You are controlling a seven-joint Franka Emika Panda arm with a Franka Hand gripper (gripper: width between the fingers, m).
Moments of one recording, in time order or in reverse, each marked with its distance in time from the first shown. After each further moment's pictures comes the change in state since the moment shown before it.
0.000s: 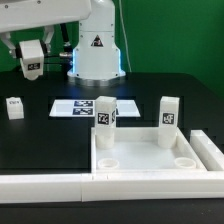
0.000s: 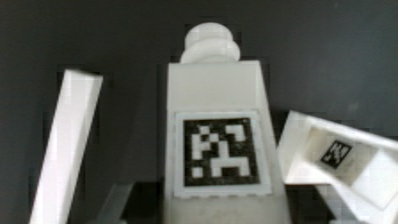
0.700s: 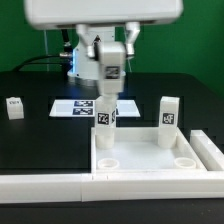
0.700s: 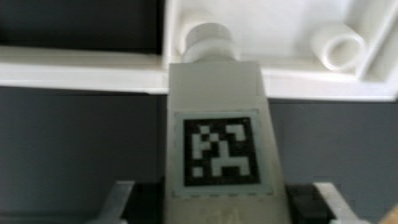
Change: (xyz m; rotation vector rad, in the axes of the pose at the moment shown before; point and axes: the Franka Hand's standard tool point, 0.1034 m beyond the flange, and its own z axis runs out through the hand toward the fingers) arm 0.106 -0.080 -0.022 -0.141 0.487 0.087
